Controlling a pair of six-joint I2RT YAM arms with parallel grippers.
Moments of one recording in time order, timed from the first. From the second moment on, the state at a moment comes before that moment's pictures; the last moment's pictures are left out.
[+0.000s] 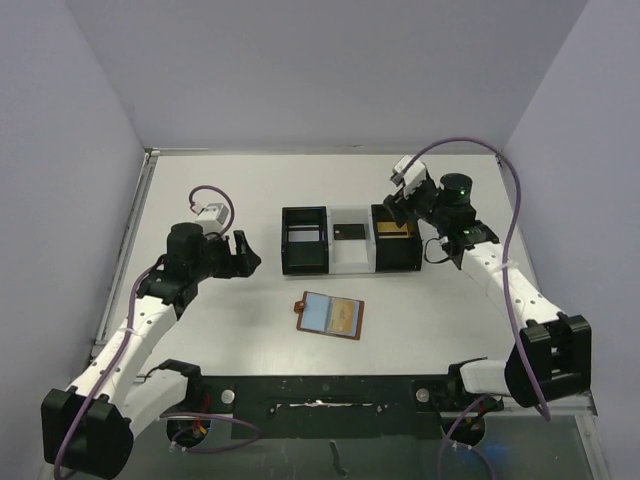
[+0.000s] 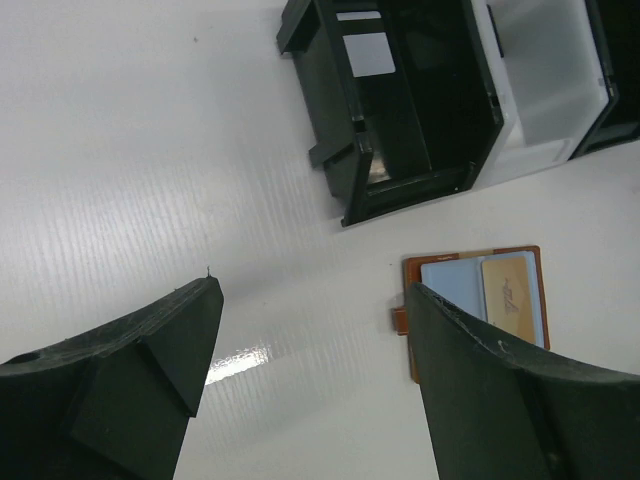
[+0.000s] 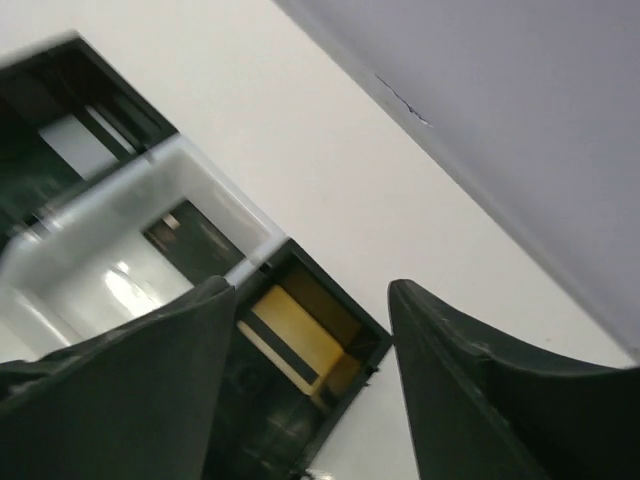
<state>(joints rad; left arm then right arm) -0.25 0.98 0.69 -0.32 0.22 -0.33 0.22 1.35 0.98 0.00 -0.36 -0.57</state>
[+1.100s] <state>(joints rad) -0.28 1.03 0.65 -0.19 0.53 -0.32 0.84 1.20 0.54 0.11 0.08 0.92</state>
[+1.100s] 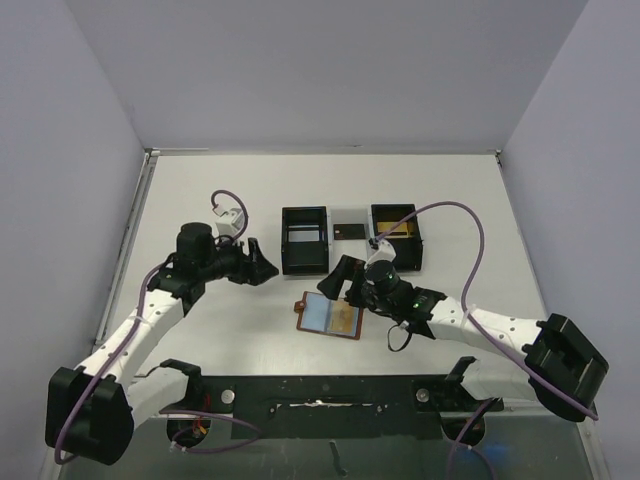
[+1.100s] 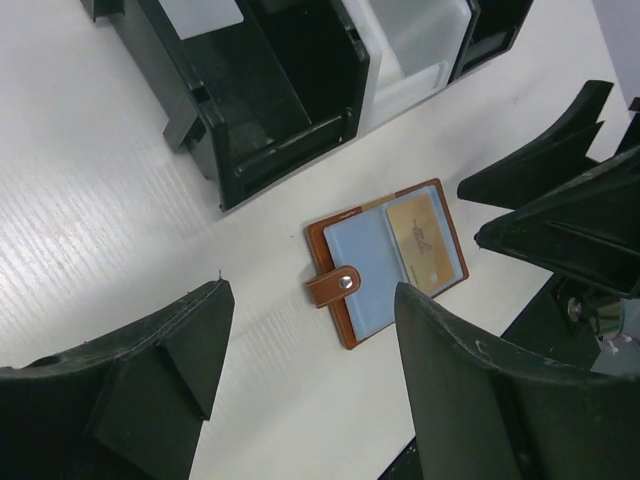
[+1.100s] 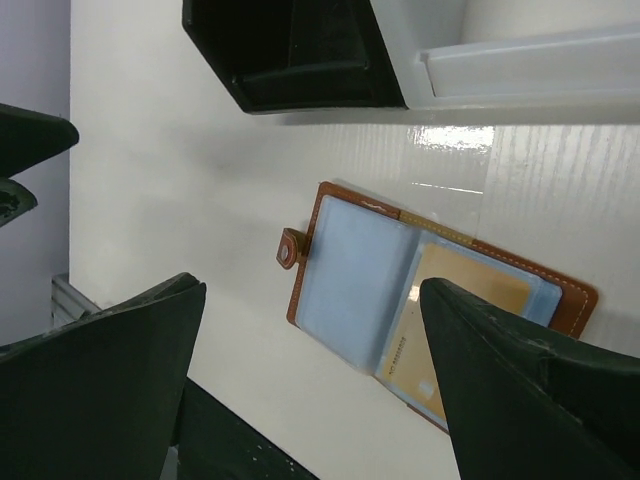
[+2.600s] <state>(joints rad) -0.74 1.54 0.63 0.17 0.44 -0.86 0.91 1.34 0.55 -0.16 0.23 1.18</state>
